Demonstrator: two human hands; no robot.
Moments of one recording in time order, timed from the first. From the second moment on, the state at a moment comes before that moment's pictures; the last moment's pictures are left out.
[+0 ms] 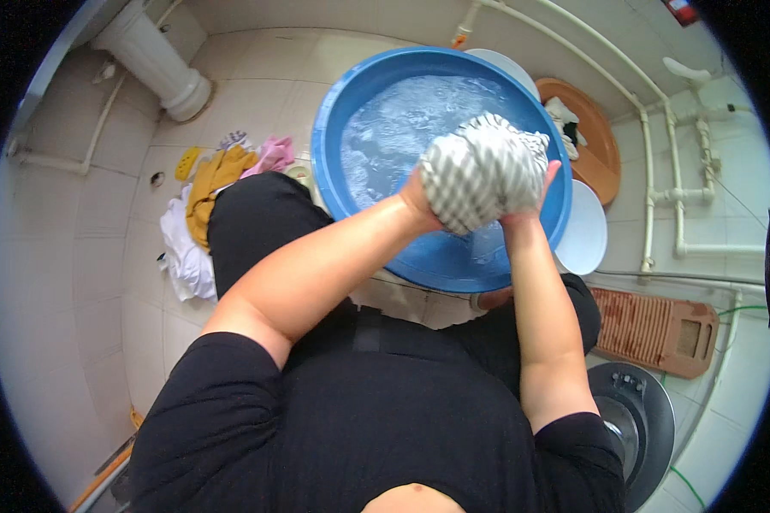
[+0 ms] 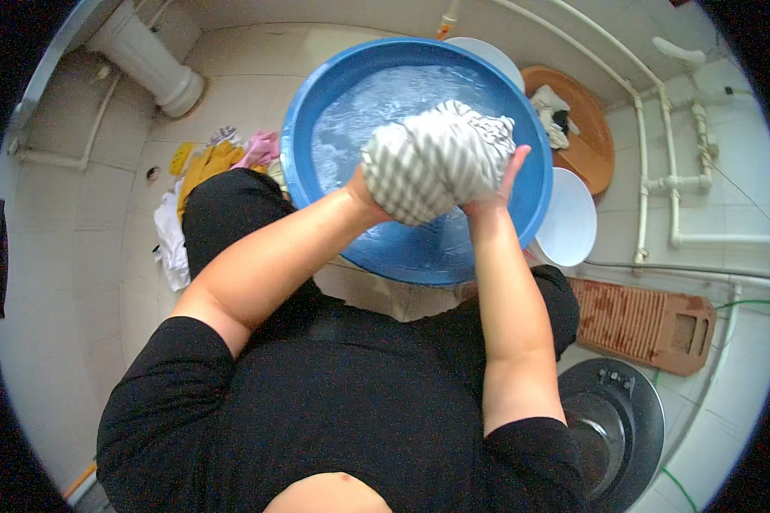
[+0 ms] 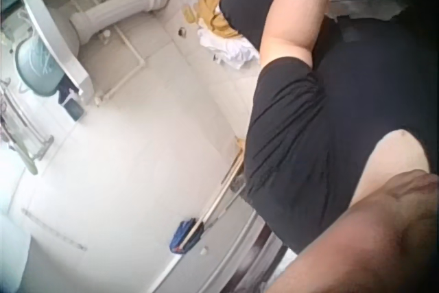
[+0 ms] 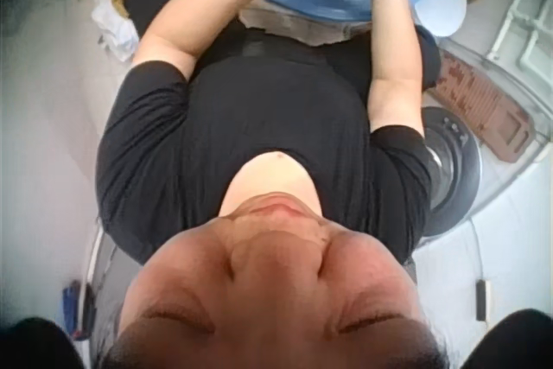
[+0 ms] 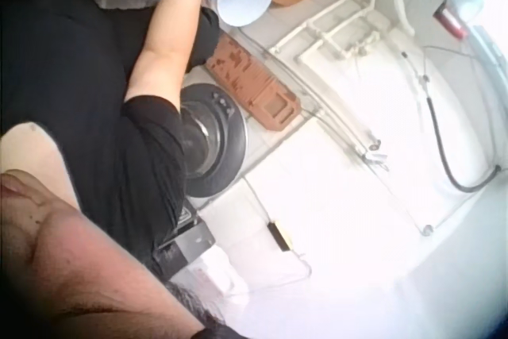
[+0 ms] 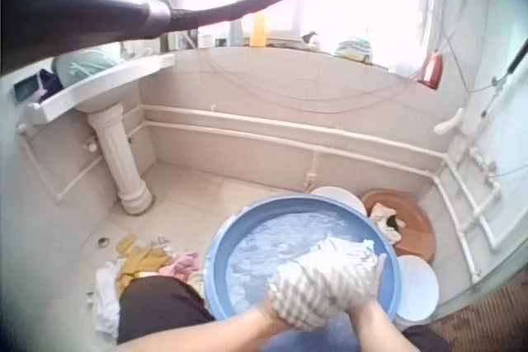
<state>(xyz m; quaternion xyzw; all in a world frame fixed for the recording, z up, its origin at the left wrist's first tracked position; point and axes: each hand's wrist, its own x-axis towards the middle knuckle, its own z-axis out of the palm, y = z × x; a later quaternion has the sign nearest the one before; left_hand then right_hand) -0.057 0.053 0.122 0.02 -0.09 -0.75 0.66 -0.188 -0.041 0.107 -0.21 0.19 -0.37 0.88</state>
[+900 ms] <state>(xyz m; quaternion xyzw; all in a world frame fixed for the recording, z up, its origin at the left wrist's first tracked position) -0.014 0.019 0.011 0.48 -0.60 -0.27 0.58 -0.175 -0.035 0.143 -0.72 0.31 -0.17 0.60</state>
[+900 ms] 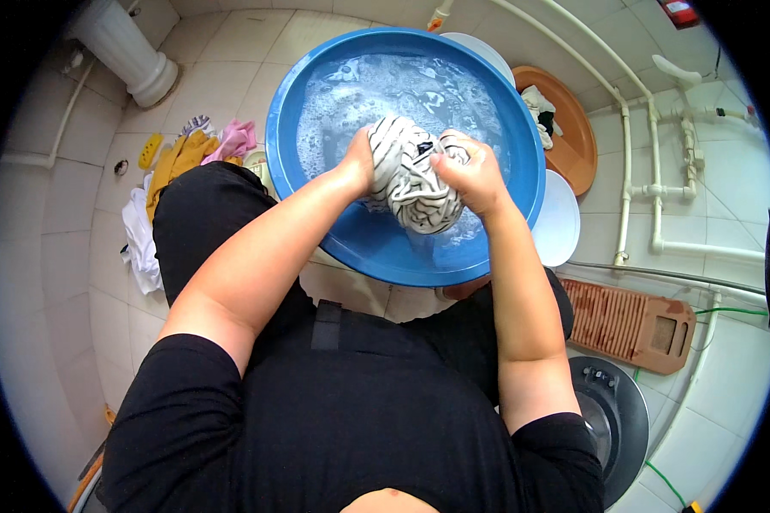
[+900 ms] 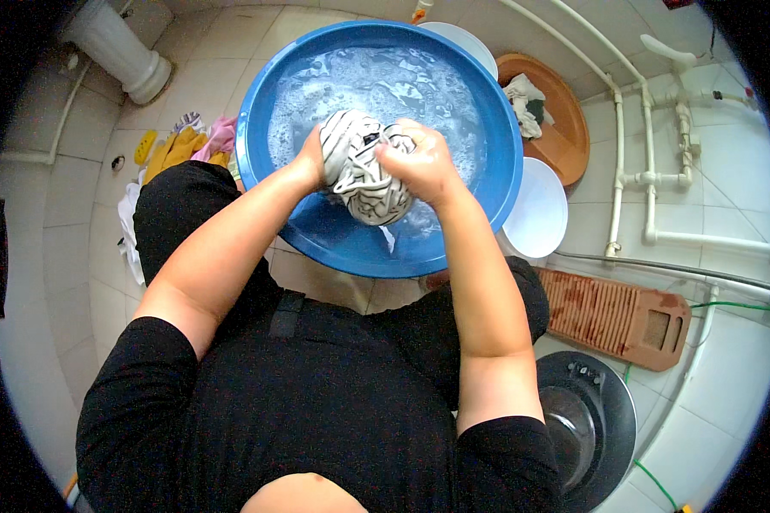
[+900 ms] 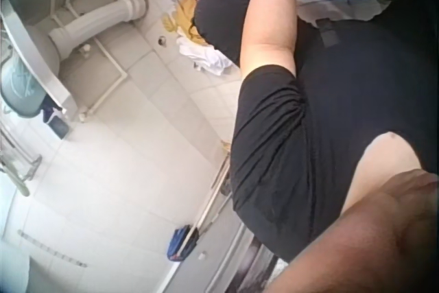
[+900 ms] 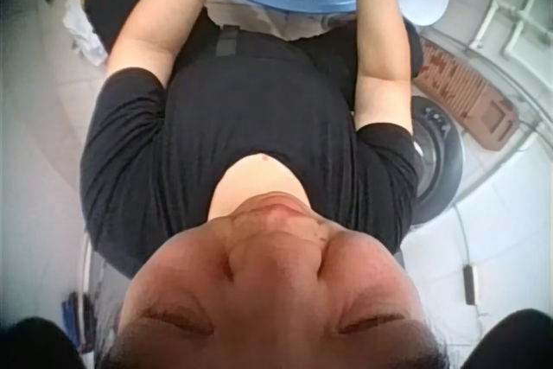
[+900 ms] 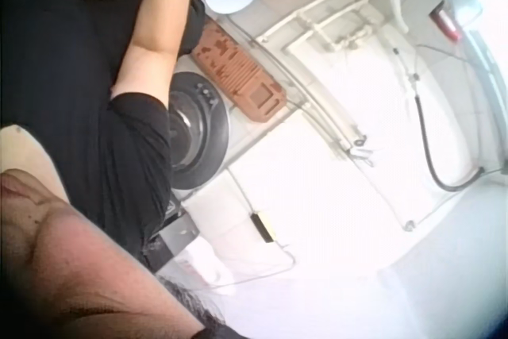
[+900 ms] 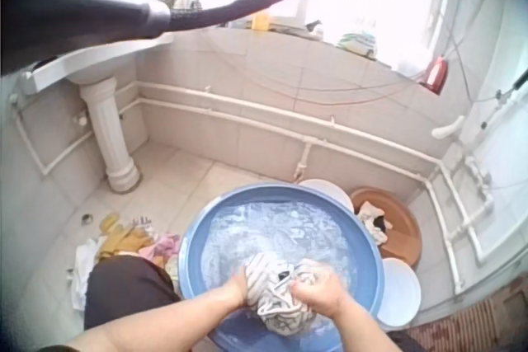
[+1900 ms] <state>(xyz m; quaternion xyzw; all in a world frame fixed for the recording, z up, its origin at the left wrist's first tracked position) -0.026 0.030 0.030 0.66 -0.46 -0.37 0.46 -0.171 -0.005 0.126 -0.91 0.28 -0.17 0.26</state>
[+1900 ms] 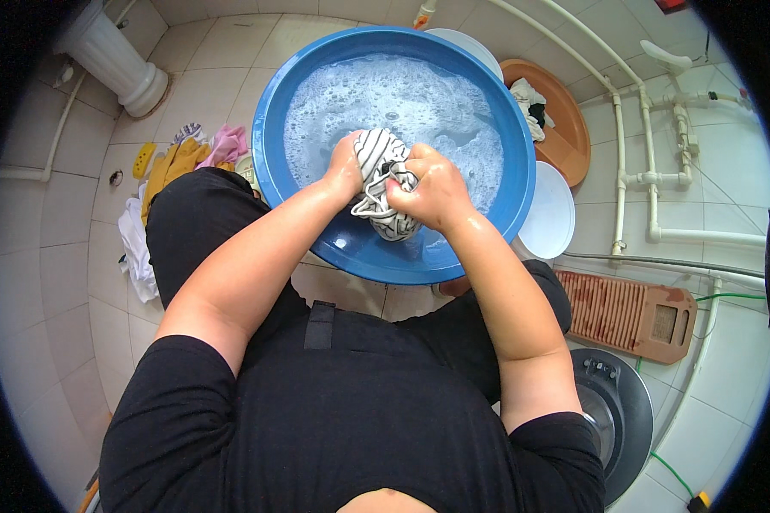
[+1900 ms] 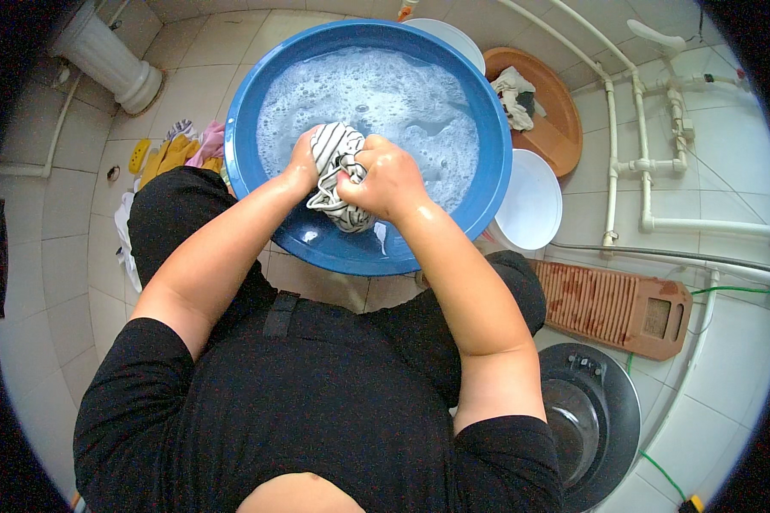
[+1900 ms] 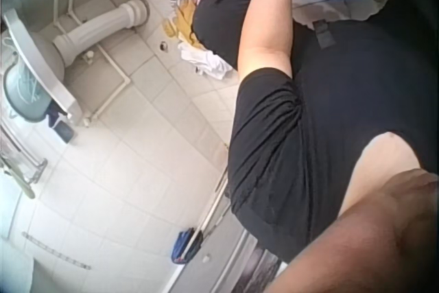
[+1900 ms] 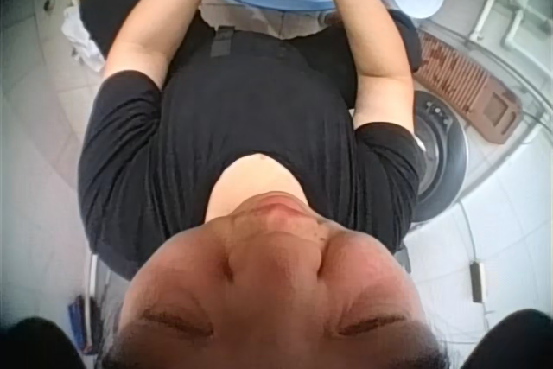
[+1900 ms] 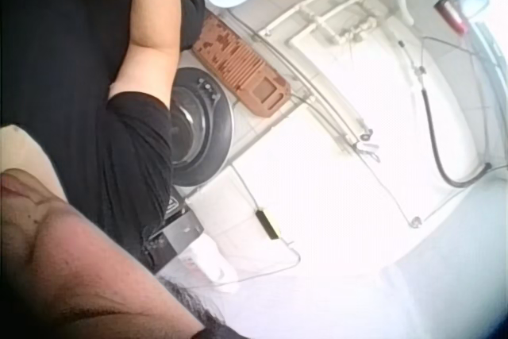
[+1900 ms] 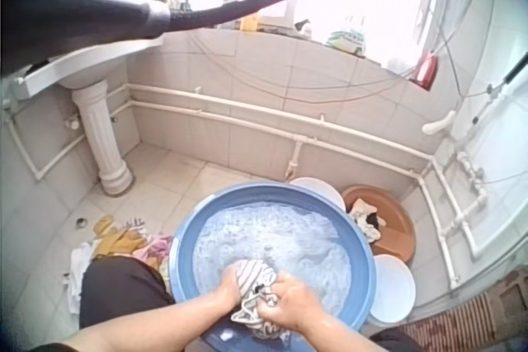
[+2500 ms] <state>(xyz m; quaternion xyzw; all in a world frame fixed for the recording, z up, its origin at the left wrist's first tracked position) -0.012 0.026 0.090 0.32 0.00 -0.71 0.63 -0.205 -0.067 0.116 -0.24 0.45 -0.23 0.83</state>
